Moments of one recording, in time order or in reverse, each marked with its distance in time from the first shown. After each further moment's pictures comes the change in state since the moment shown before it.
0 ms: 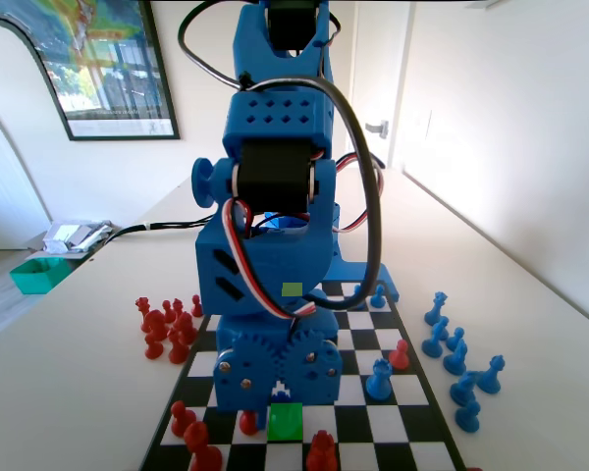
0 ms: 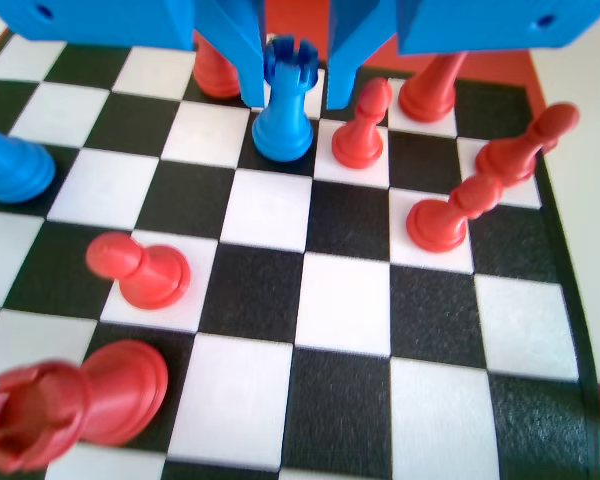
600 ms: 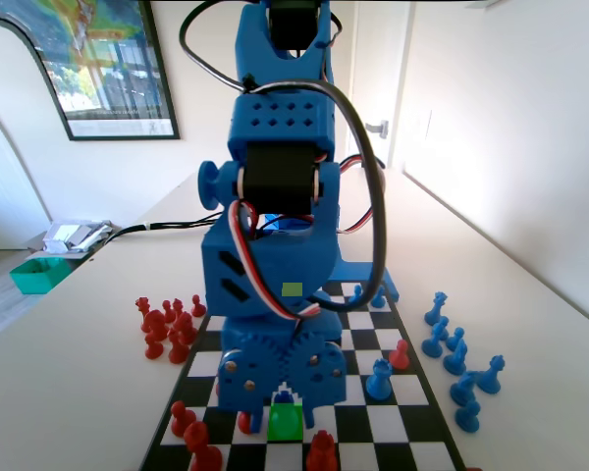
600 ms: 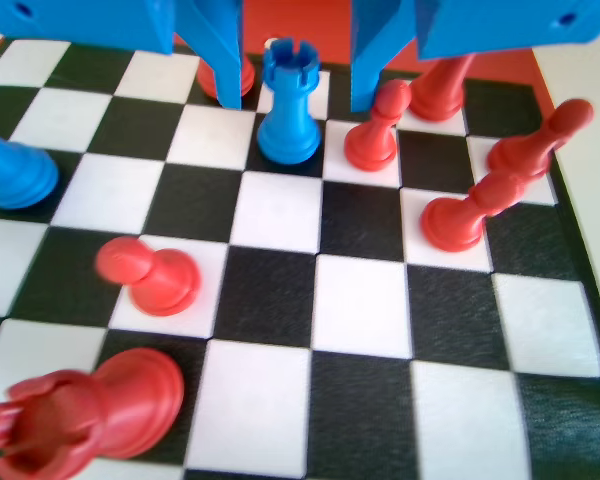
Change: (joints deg) arm -0.8 0.0 1.4 -1.5 1.8
